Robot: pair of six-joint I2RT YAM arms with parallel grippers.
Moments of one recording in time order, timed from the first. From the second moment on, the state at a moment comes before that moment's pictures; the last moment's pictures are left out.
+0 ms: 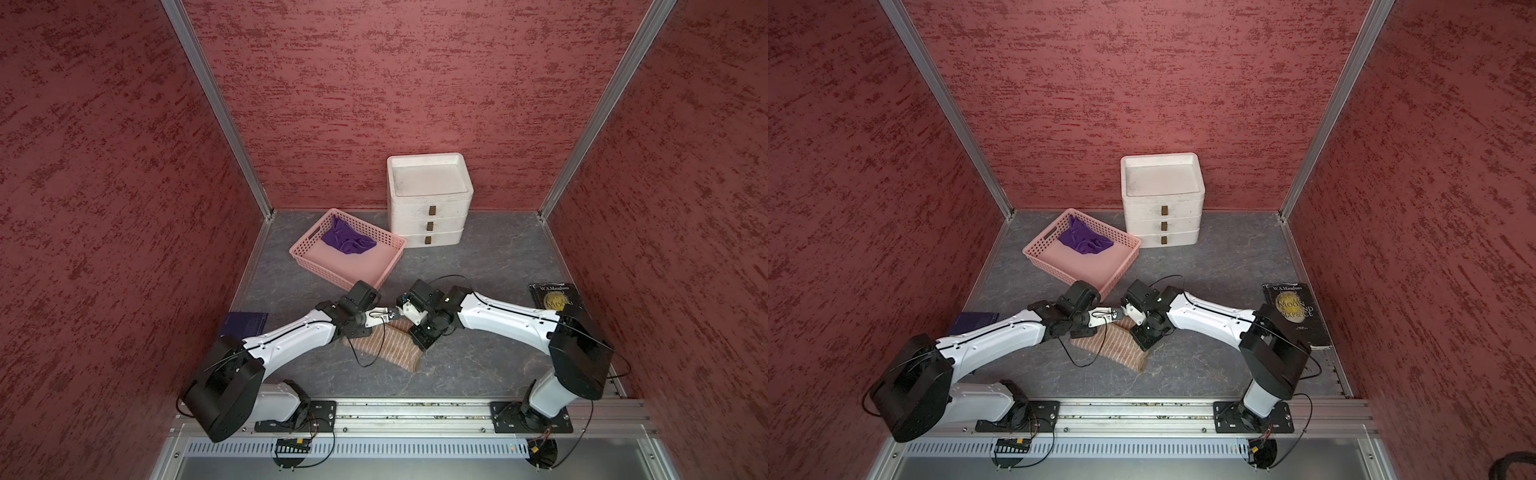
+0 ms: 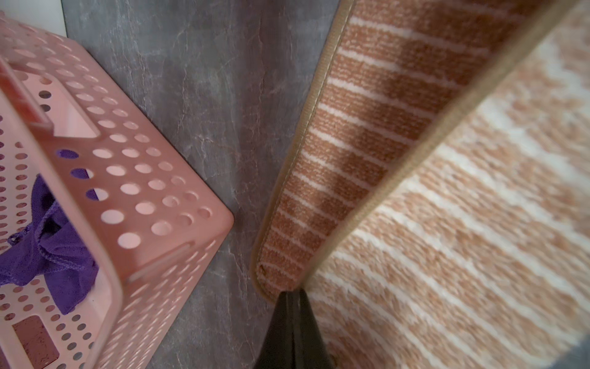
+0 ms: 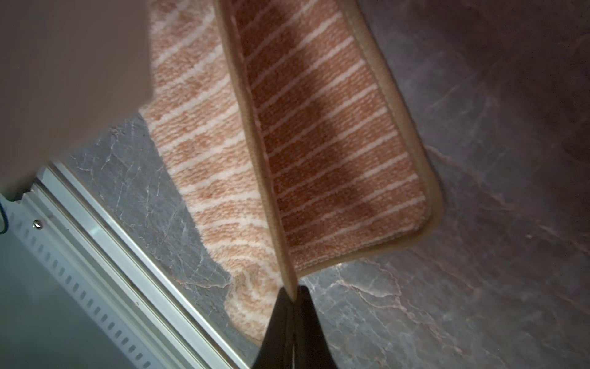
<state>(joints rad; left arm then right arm) -0.66 1.34 0.67 -0.37 -0.15 0.86 0.89 1.66 1.12 -0.76 -0.22 0.20</state>
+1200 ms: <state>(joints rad) -0.63 0.90 0.55 -0.52 -0.01 0.76 0.83 1.86 1.19 -0.58 -0.16 0.34</state>
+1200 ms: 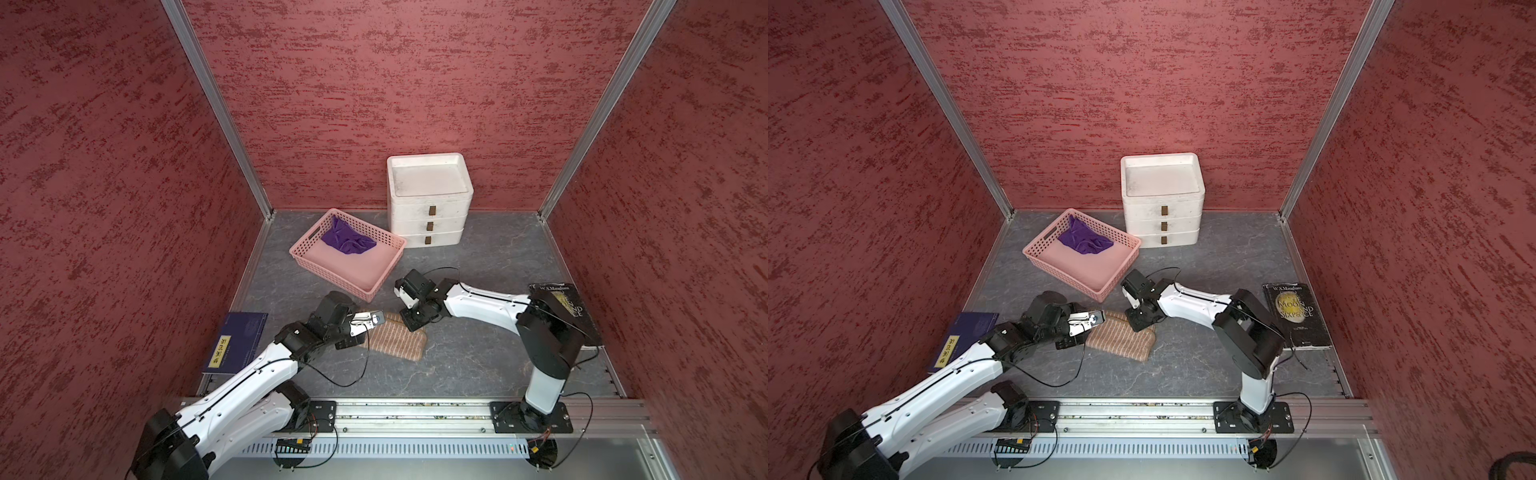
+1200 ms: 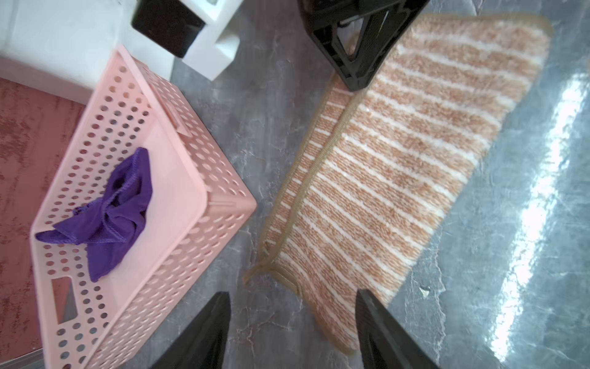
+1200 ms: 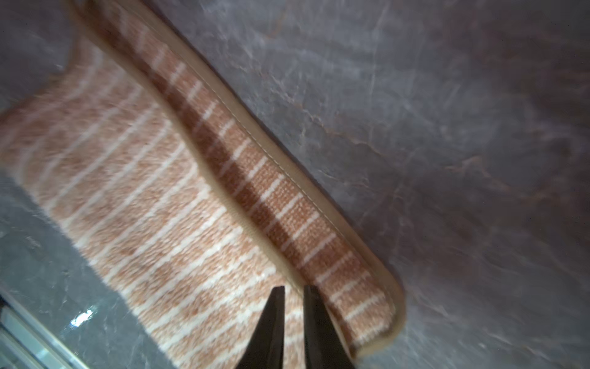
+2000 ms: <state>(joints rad) -0.75 1.46 0.68 -0.21 -0.09 0.75 0.96 1.39 0.63 -0.46 -0.14 0.82</state>
